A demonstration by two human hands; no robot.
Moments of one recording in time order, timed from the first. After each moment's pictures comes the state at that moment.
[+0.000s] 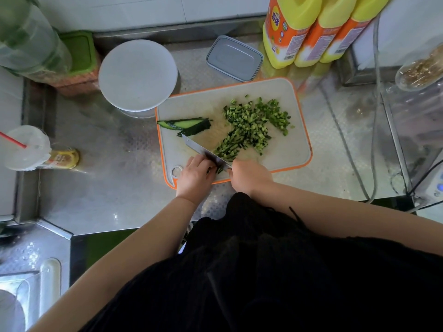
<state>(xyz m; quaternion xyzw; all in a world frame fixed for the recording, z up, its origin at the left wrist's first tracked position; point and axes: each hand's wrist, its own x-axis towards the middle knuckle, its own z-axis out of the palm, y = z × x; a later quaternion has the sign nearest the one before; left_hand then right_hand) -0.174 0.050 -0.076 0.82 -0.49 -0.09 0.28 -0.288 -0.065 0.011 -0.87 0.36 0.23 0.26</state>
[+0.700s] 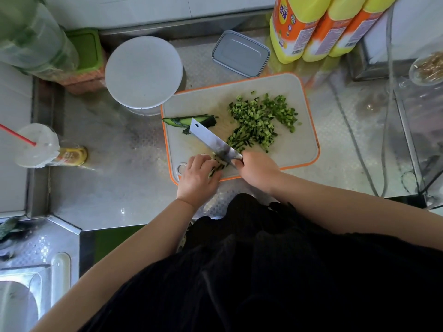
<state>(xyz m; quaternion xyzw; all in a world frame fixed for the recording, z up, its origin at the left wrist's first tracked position) -0.175 0.066 -0.072 0.81 -0.52 -0.04 0.25 -0.286 -0.085 -0.009 -0.85 0.38 0.19 0.32</state>
